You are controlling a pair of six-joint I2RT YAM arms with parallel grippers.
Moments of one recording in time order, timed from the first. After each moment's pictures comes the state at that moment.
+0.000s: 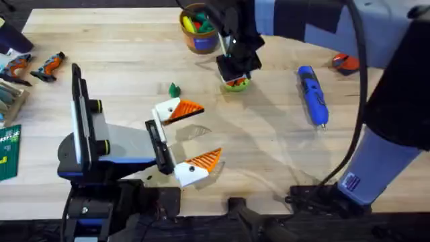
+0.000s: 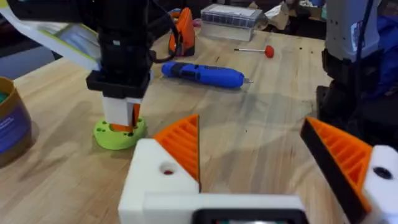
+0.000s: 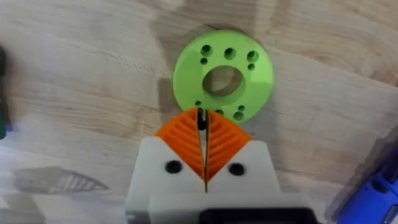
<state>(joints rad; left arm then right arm) 0.00 0.01 0.02 -0.14 1.19 0.08 0.62 2.04 1.64 -1.06 0.10 0.32</state>
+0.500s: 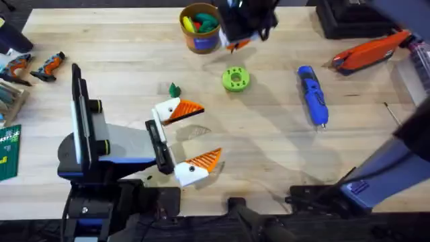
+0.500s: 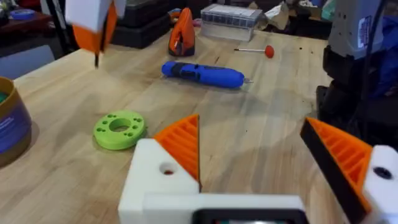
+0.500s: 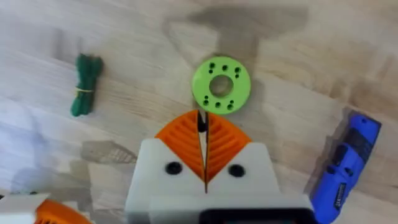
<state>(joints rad) 0.00 0.01 0.02 -0.14 1.19 0.08 0.62 1.91 1.95 -1.27 0.10 0.28</state>
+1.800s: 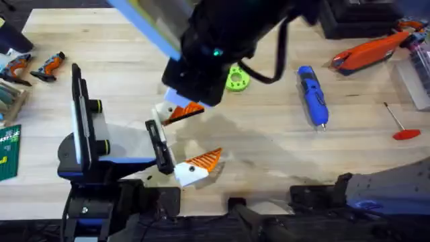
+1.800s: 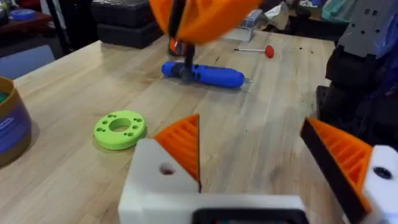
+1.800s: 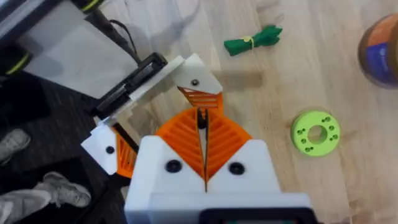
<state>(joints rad) 0.00 0.01 0.02 -0.14 1.19 0.08 1.02 1.71 1.97 -1.34 -0.10 -0.22</state>
